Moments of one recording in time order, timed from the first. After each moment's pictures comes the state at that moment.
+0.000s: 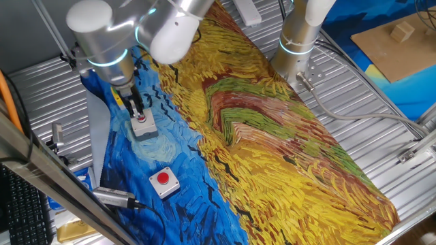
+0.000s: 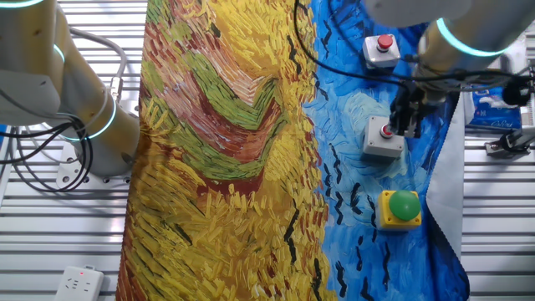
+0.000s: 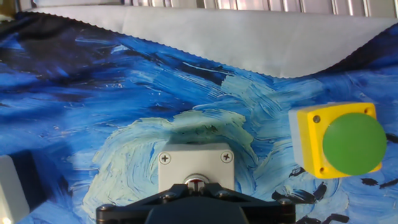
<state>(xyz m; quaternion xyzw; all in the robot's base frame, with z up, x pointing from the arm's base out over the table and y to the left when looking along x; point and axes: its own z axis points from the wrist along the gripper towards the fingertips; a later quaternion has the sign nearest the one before) 0.611 -0.016 0.121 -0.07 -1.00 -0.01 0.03</state>
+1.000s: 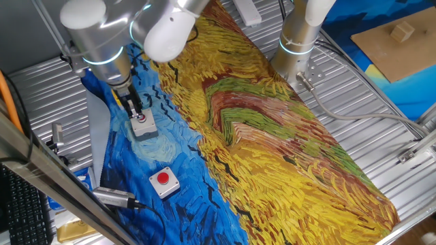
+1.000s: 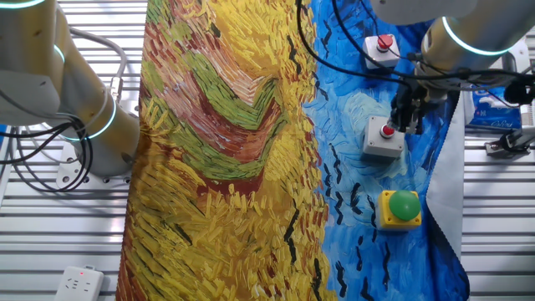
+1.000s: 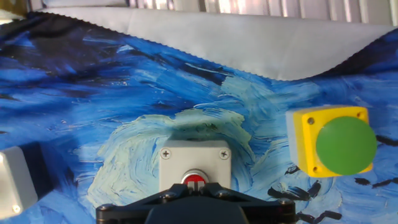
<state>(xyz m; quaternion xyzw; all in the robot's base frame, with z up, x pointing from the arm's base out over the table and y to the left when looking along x) 0.619 0.005 0.114 -0.06 -1.00 -0.01 0.03</state>
